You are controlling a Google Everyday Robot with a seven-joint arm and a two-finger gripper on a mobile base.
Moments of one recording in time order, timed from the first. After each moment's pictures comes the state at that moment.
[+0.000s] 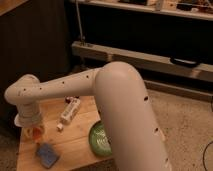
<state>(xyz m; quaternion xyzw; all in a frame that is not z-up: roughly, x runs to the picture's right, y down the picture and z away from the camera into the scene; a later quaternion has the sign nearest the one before) -0.350 0.221 0.657 -0.15 -0.42 -0.76 0.47</state>
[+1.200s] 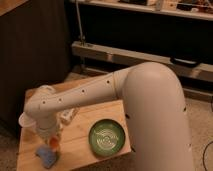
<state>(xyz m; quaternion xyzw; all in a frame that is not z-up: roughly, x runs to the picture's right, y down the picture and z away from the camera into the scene) -0.259 0.239 0.686 -0.14 -0.41 -0.79 0.44</state>
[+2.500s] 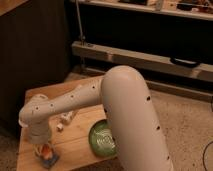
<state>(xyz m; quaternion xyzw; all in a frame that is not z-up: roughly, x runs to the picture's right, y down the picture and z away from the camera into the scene) -0.308 0.286 0.700 -0.13 -0.46 -0.80 0.38</state>
